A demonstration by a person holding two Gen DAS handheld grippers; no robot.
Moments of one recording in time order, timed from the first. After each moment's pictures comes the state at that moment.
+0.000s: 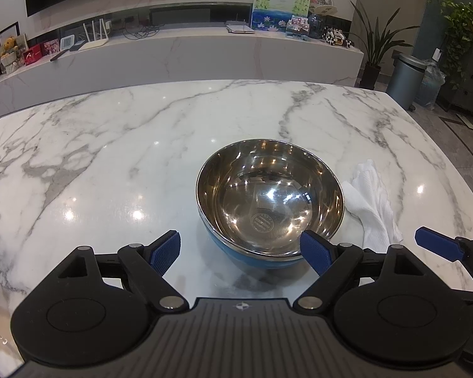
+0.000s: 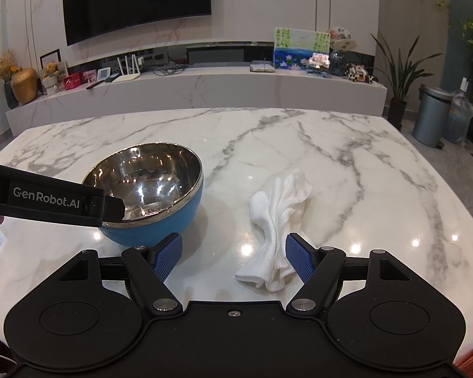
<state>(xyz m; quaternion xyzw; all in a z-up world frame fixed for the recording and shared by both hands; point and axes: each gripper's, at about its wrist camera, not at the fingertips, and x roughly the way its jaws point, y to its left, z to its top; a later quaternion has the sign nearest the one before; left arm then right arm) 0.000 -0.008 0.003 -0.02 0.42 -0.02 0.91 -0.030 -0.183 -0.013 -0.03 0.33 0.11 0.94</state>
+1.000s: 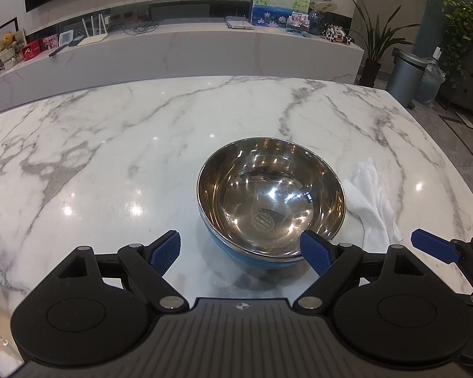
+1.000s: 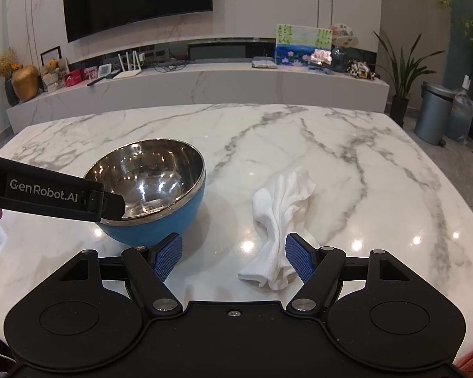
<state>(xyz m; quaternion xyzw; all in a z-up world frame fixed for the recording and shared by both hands) 0.005 0.000 0.002 -0.03 0.43 -0.02 0.90 -0.025 -0.181 -0.016 -0.03 0.34 0.11 0.93</state>
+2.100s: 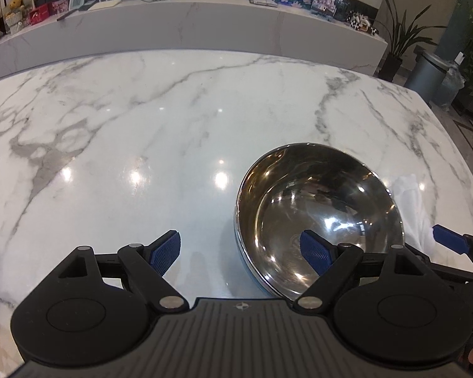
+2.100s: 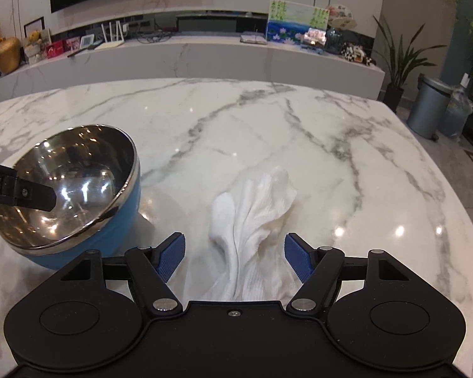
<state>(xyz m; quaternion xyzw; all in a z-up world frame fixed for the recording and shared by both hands) 0.057 0.033 -0.025 -0.07 0.48 0.00 0.88 0.052 -0.191 -0.046 -0.07 0.39 0.08 0.91</state>
